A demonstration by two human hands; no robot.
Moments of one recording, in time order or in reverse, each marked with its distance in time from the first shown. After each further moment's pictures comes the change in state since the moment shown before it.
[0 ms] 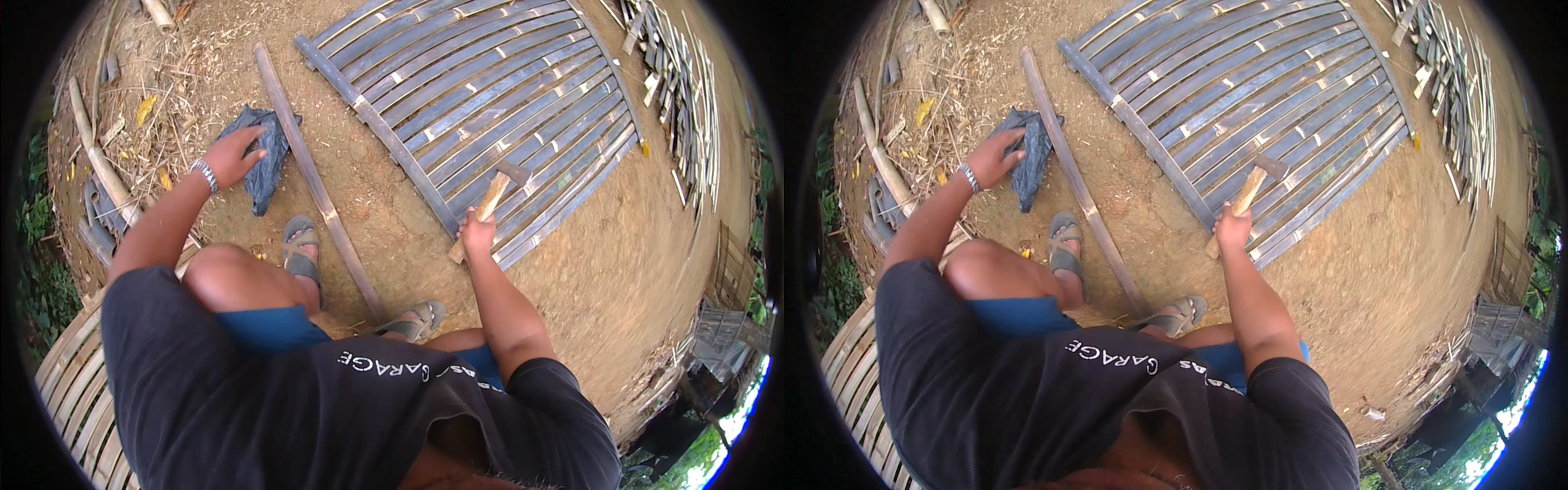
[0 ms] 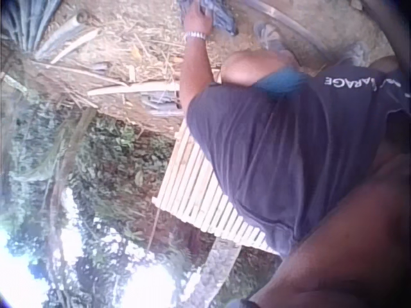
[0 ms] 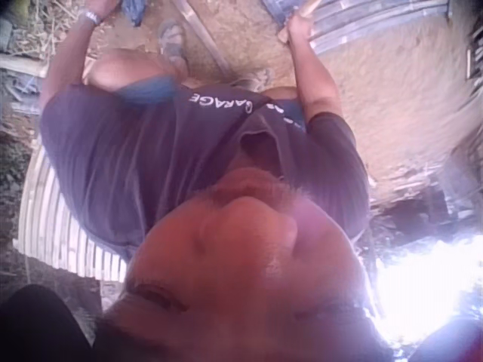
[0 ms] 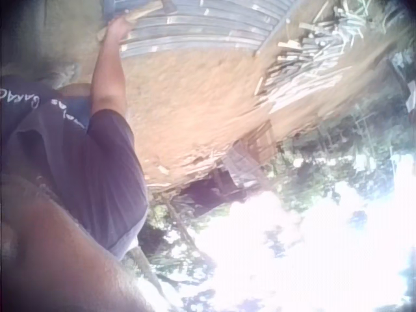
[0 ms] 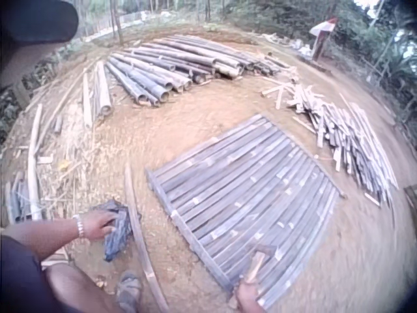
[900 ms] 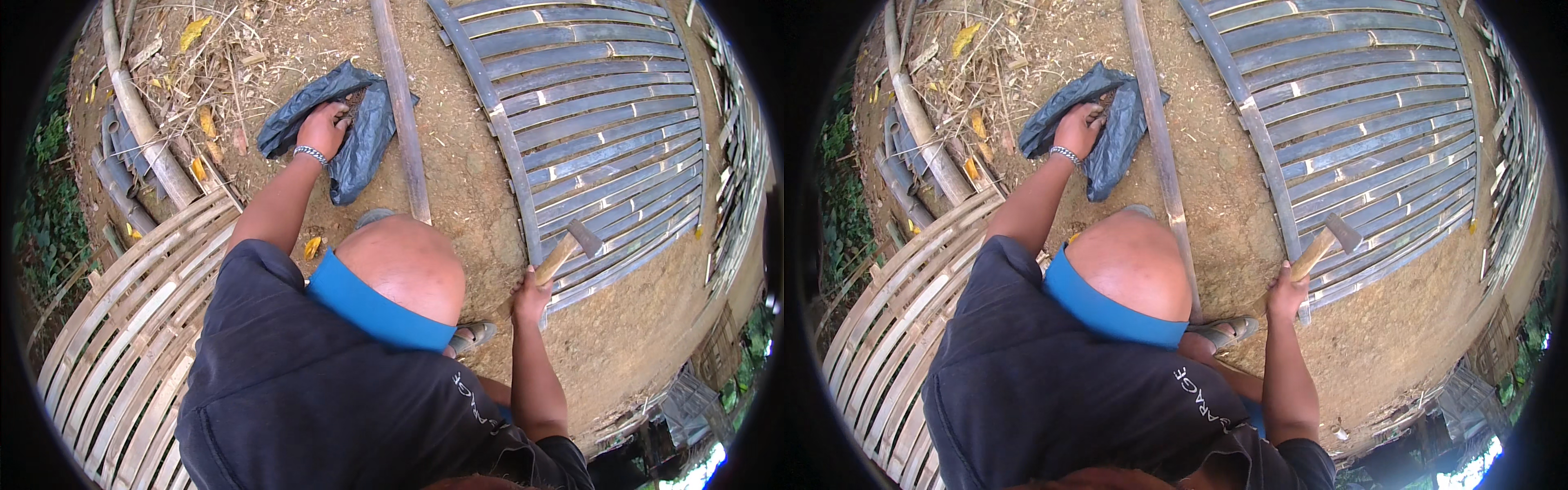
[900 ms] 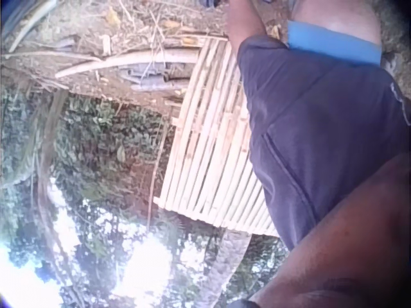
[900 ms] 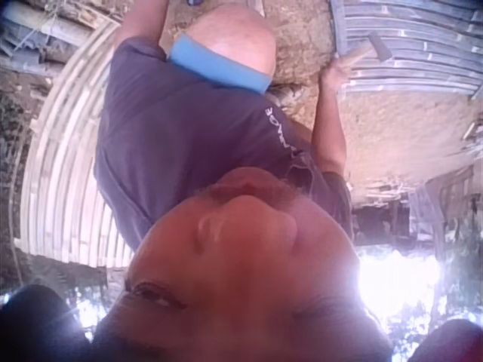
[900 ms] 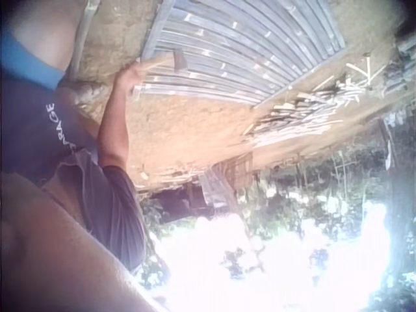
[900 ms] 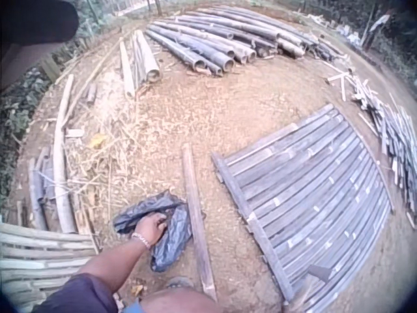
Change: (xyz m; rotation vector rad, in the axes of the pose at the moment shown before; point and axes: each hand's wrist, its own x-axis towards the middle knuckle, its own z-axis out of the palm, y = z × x) left_hand 0.040 -0.133 0.166 -0.397 0.444 -0.468; right_hand -0.092 0.006 0.048 -0.190 0.015 -0.023
